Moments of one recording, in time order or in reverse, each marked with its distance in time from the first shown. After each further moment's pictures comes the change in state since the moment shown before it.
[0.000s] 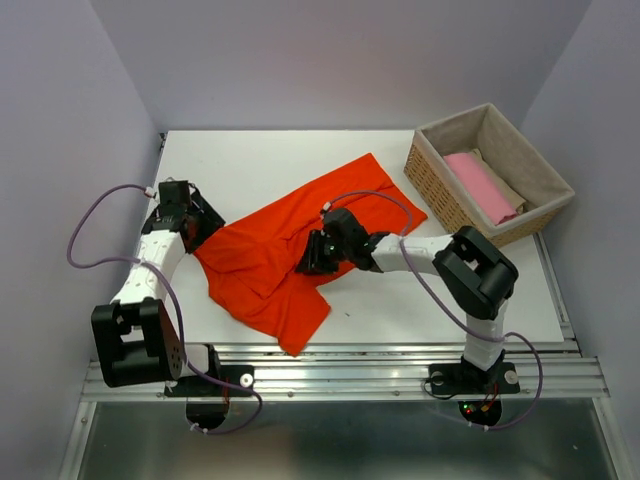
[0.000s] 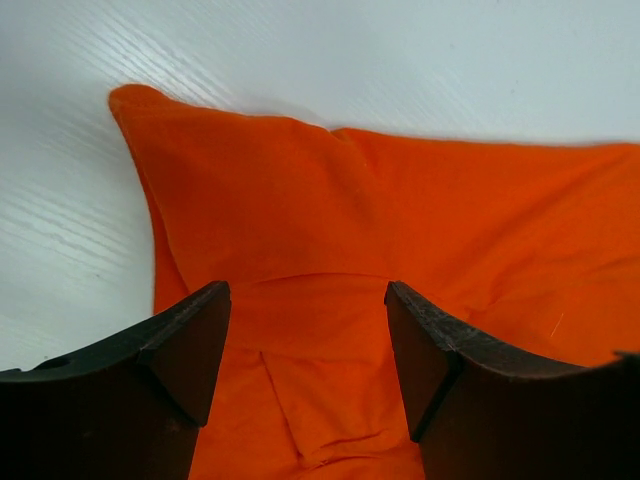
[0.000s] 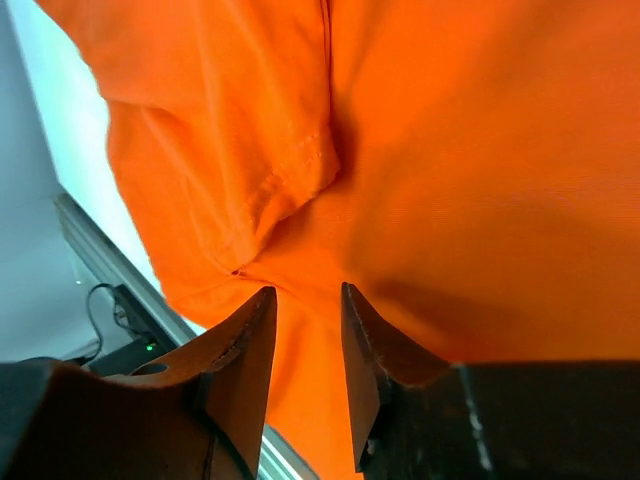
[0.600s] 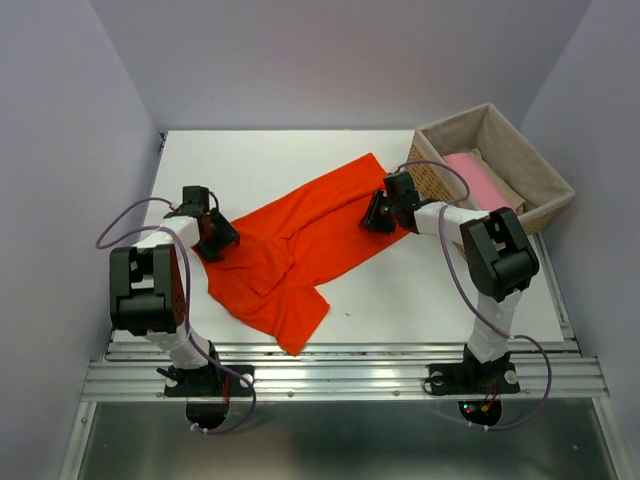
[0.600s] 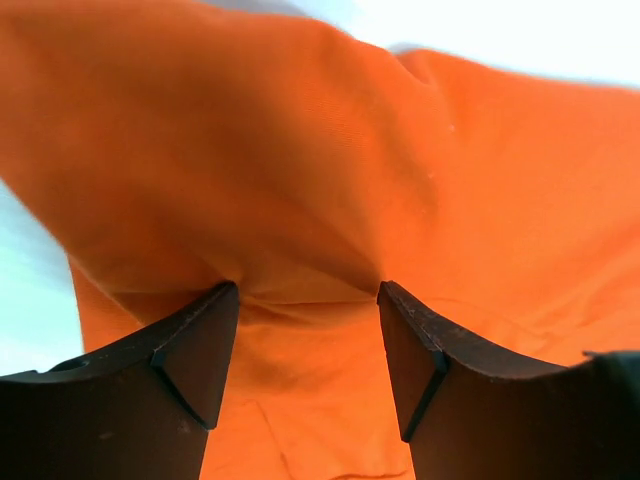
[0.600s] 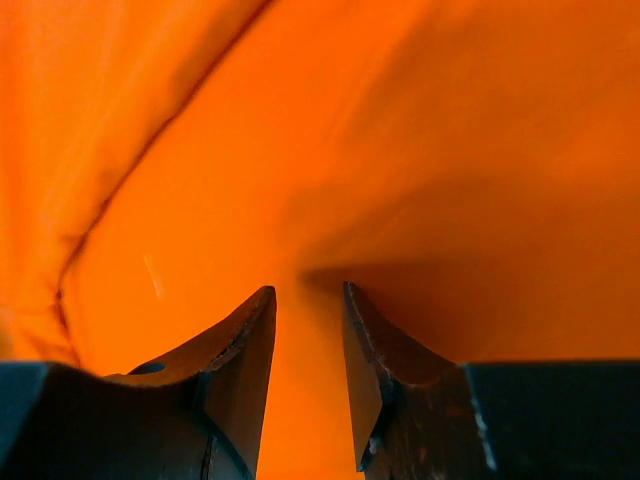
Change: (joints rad) left arm -0.056 0.293 -0.039 0.068 0.076 -0.054; right arm -0.428 -0.023 0.047 -0.154 0.132 -0.217
